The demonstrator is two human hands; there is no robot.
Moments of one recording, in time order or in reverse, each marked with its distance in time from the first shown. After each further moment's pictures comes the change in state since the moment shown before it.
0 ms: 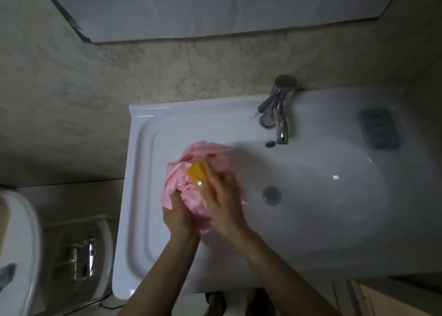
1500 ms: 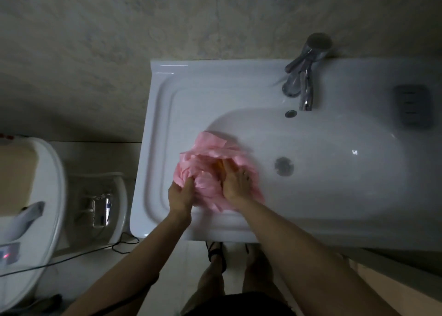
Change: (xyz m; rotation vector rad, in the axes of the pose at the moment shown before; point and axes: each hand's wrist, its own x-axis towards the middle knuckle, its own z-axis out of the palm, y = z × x) left_hand 0.023 -0.038 -0.071 0.395 -0.116 0.125; right_hand -0.018 0.096 0.069 -0.418 -0.292 0.416
